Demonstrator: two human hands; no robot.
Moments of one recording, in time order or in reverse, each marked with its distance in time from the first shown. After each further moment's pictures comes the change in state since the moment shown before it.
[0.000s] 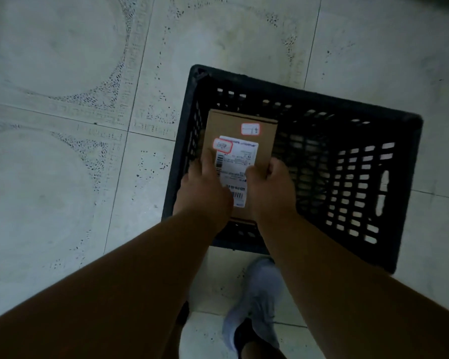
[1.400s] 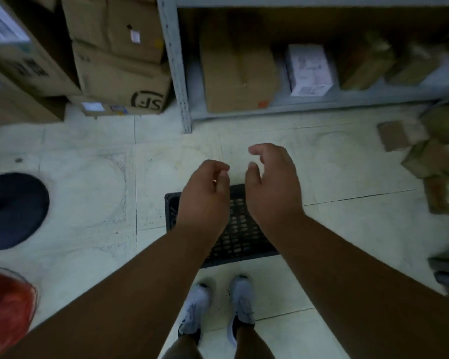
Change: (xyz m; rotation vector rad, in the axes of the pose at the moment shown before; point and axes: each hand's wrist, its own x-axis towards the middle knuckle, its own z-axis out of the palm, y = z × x) left_hand -0.233 0.254 -0.242 -0.482 0.134 0.427; right_hand -0.225 -0.251 -0.298 -0.173 0.345 -0.546
